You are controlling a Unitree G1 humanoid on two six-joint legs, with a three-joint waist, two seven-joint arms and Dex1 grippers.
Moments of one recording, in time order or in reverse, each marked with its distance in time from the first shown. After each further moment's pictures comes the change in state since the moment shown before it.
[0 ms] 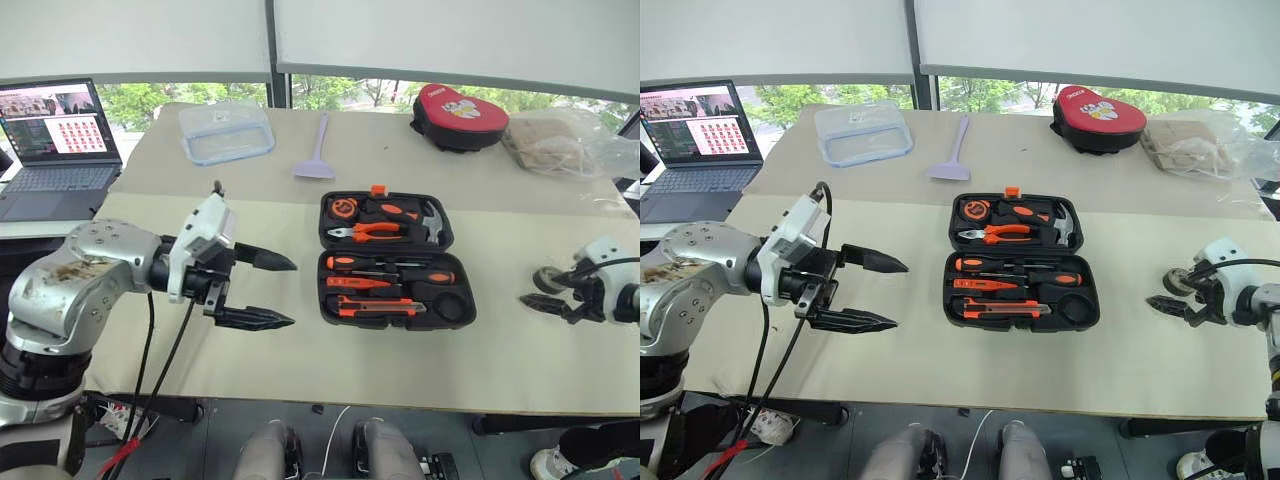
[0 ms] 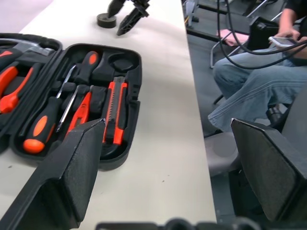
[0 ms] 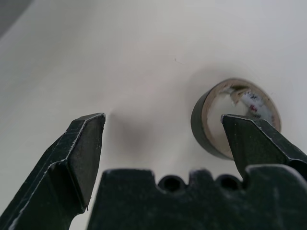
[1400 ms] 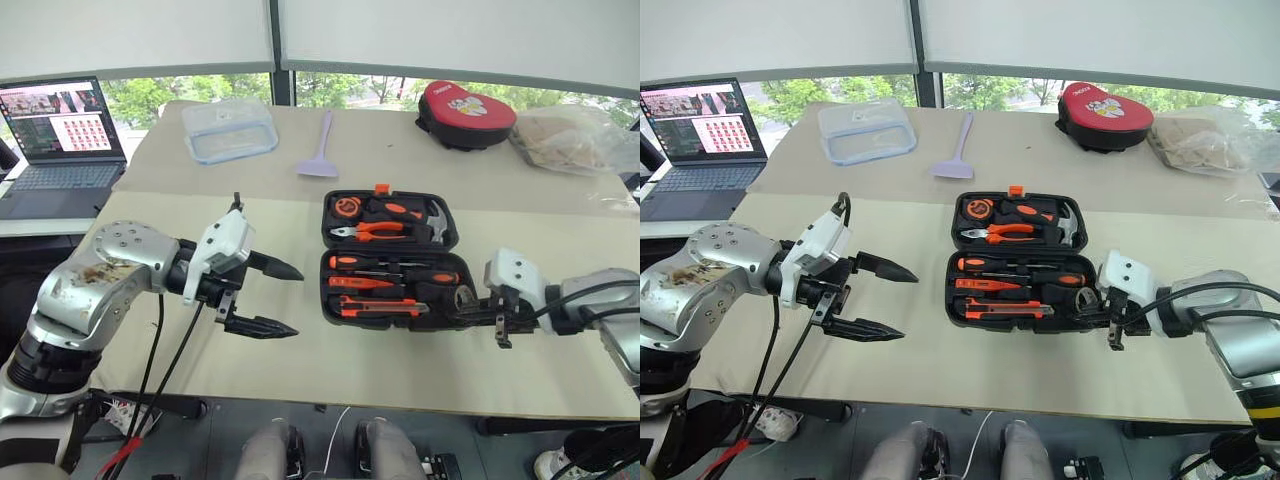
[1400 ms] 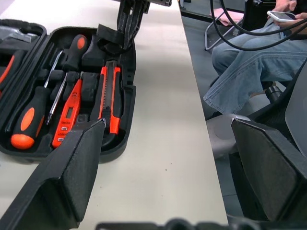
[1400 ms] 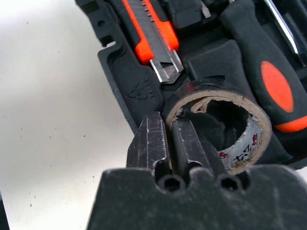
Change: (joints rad) left arm -0.030 0.010 -0.140 0.057 0.060 -0.148 -0.029; right arm 0.275 -0.056 0.104 -0.989 0.166 0.303 0.169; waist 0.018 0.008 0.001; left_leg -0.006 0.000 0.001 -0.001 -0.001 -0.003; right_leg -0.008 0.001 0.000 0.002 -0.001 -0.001
